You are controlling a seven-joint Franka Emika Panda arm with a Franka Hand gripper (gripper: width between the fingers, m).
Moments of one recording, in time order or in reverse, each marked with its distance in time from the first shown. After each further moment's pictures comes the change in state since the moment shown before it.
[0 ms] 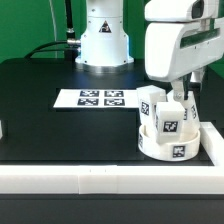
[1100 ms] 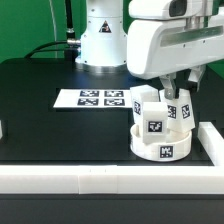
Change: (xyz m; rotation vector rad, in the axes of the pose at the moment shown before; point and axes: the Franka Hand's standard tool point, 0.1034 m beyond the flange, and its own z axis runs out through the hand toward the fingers) arm -0.004 0.013 -0.005 0.013 -0.011 0.362
